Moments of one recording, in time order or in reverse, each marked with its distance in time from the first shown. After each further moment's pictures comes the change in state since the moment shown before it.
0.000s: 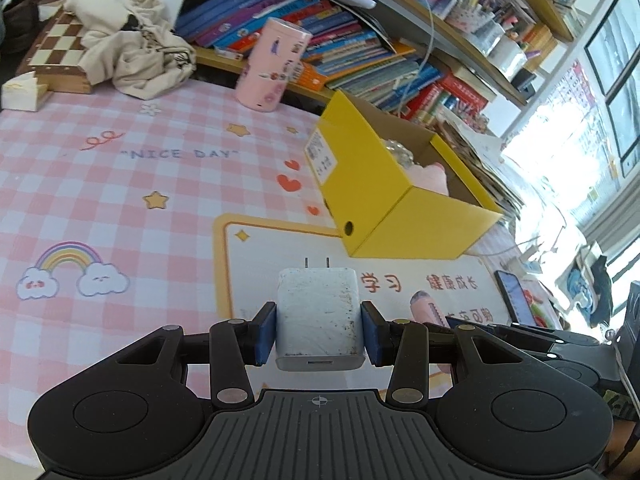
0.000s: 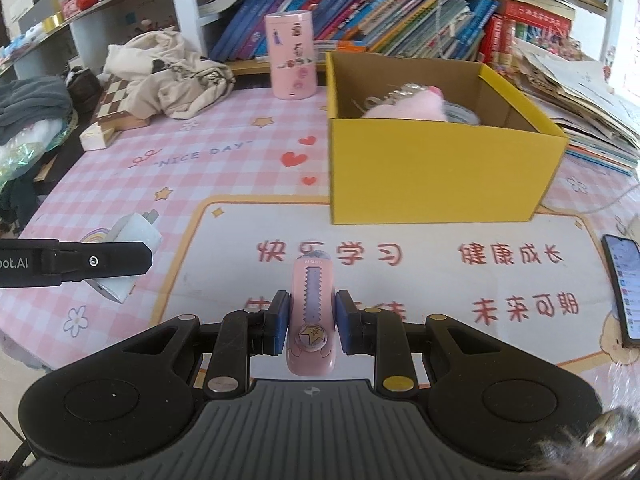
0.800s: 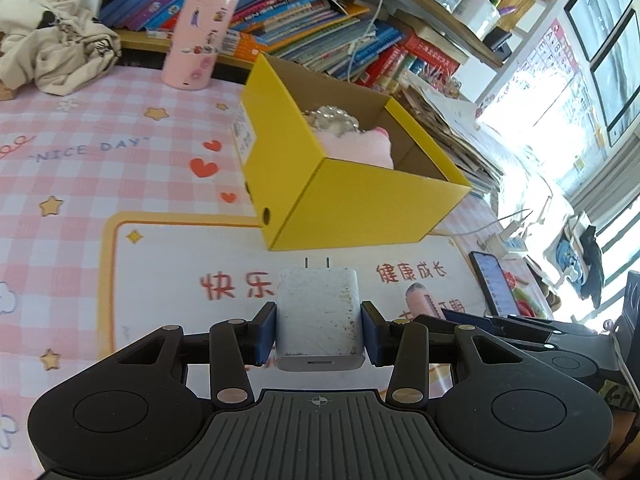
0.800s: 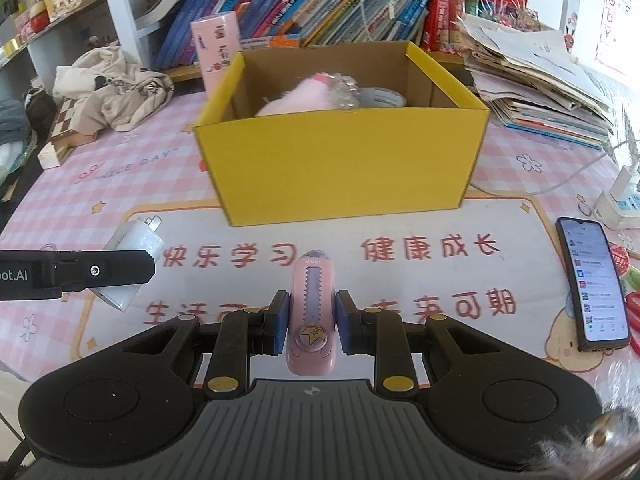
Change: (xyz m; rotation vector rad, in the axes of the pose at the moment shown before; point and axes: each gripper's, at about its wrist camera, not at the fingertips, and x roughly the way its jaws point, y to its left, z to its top) left arm 0.067 -0.073 0.009 0.050 0.074 -0.037; right arm 0.003 -0.093 0.006 0.064 0.026 -0.034
